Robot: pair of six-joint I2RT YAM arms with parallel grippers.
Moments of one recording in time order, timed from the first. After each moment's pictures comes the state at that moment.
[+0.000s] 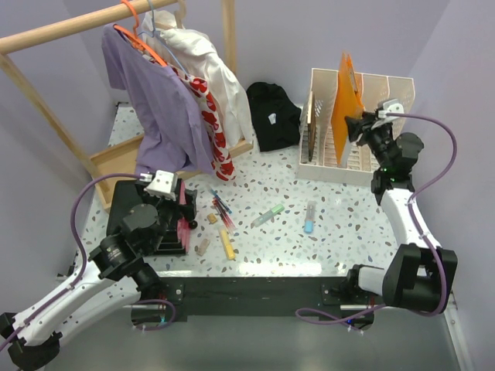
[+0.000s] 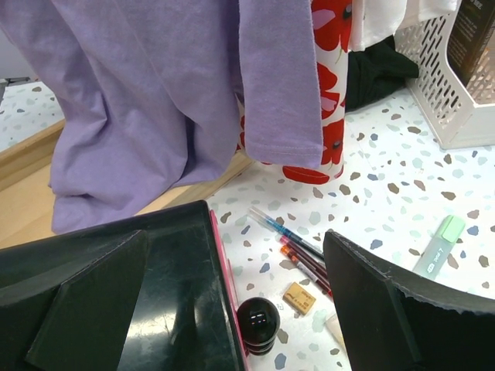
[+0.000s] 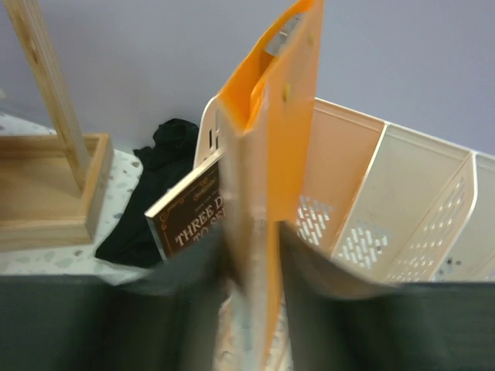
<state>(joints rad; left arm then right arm) -0.82 0.49 0.61 -0.30 -0.62 -0.09 -0.15 1.23 0.84 0.56 -0.49 -0.02</state>
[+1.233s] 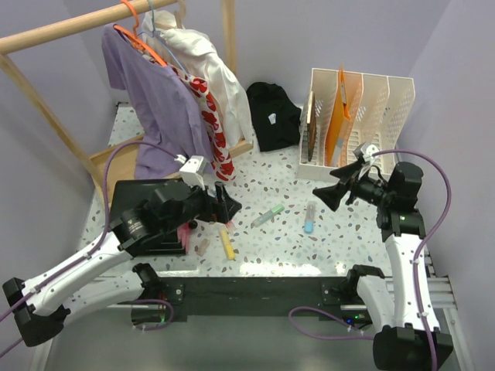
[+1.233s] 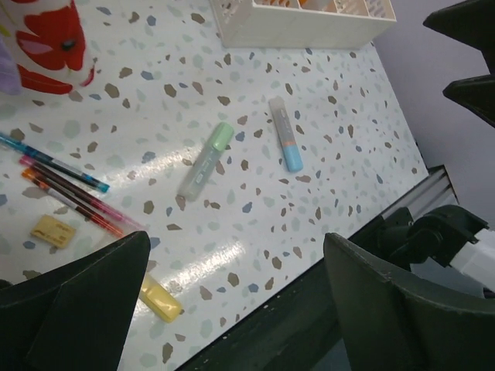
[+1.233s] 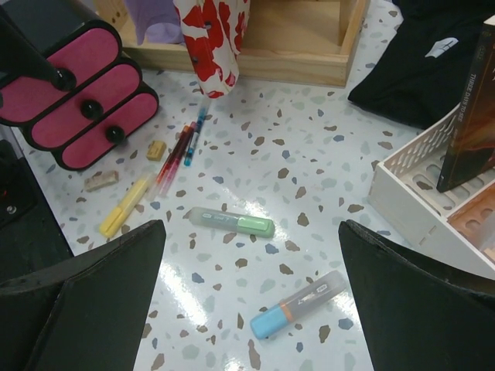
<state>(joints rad) -0.87 0.82 0.84 -0.44 -0.14 -0.63 -0.15 0.78 0.75 -0.32 -1.01 -0.10</state>
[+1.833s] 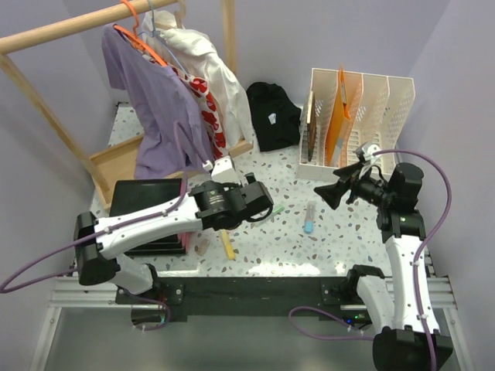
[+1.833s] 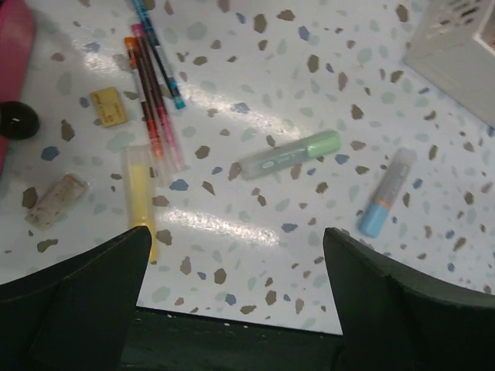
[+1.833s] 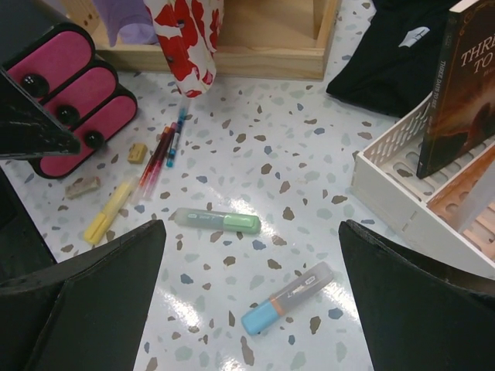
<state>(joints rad) -1.18 1.46 1.42 -1.09 -0.66 -1.43 -0.15 0.77 0.75 -0.33 -0.94 -0.09</state>
